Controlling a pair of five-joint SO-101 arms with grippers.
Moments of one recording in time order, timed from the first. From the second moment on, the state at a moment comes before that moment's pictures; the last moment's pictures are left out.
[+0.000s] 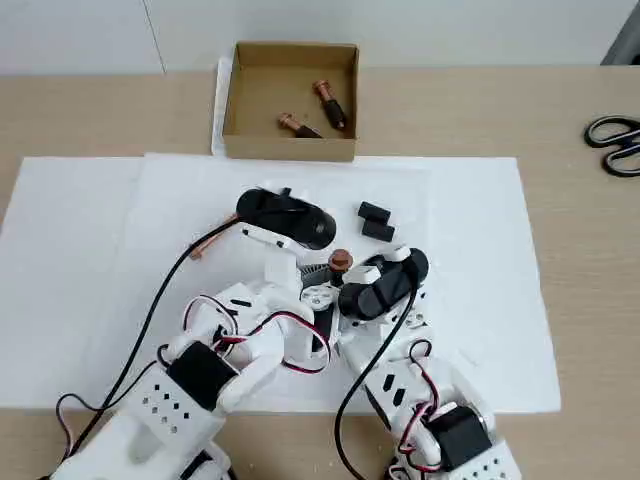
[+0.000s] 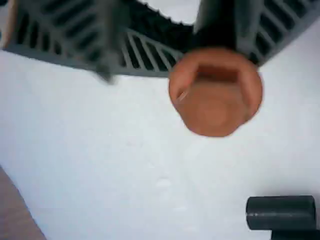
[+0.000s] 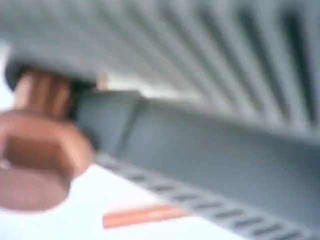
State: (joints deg) left arm 36.9 -54.3 56.0 47.8 26.3; right arm -32.0 -100.9 86.9 46.3 -5.1
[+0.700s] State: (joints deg) left arm 28.2 -55.6 46.3 62.8 16.5; right arm -31.9 -100.9 86.9 46.3 -5.2
